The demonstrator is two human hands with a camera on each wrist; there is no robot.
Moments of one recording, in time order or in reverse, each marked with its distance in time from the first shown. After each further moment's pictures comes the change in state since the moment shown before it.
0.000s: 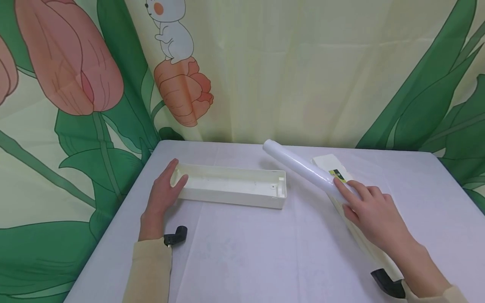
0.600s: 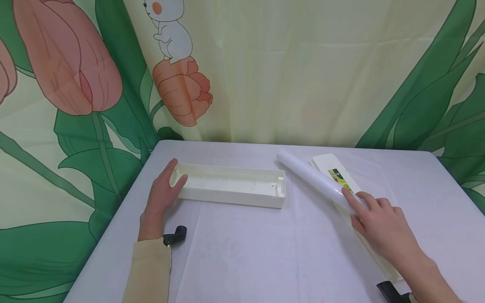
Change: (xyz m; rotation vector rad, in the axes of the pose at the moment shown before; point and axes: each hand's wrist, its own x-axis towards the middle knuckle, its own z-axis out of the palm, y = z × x) left_hand 0.000 0.003 -0.002 0.012 -0.013 -0.019; right_hand -0.022 -0.003 -0.001 -0.050 -0.151 0.137
